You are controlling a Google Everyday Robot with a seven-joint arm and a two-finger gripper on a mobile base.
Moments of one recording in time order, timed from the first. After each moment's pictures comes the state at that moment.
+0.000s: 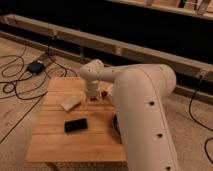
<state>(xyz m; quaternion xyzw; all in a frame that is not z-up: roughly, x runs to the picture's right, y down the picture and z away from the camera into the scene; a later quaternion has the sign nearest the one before) -0.073 0.086 0.903 -0.29 0.21 0.61 0.71</state>
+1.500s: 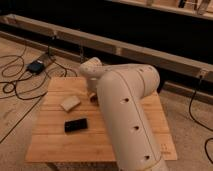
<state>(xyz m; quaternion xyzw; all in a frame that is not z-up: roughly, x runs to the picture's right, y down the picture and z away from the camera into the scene) -0.054 0.066 0.952 -0.21 0.27 0.70 0.63</state>
